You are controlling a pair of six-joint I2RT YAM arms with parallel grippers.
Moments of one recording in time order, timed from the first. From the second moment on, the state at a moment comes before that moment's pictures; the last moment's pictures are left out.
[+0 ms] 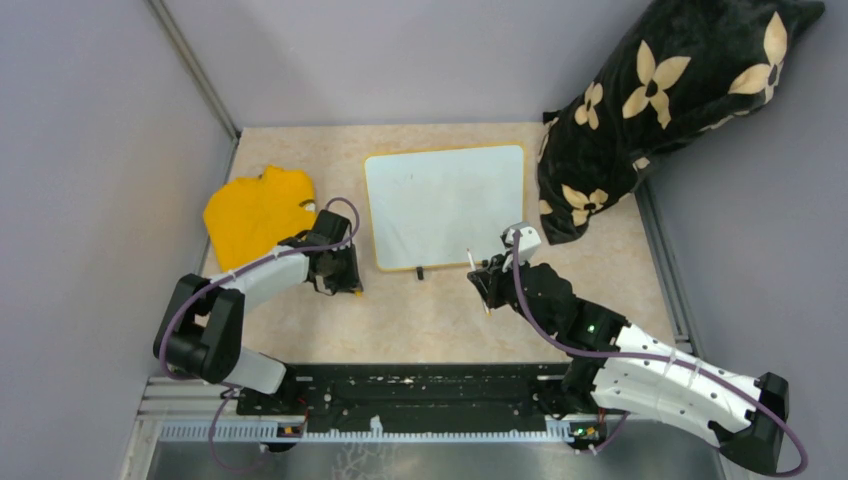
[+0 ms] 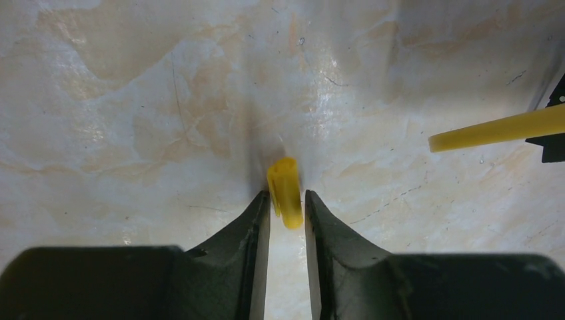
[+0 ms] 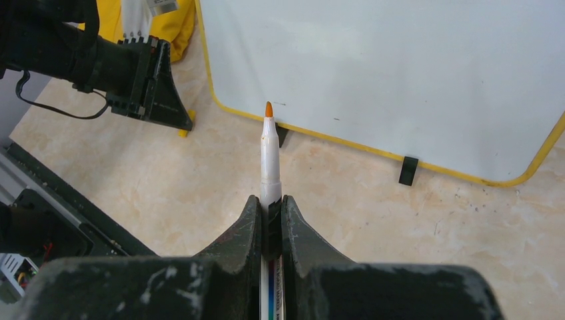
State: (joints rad) left arm -0.40 1.46 0.75 -0.43 0.04 -0.51; right arm 1.00 0.67 0.56 -0.20 0.35 0.43
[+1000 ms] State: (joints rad) left arm -0.40 0.97 0.74 -0.43 0.07 -0.48; right arm 1.00 0.65 0.56 -0.21 0.33 0.41
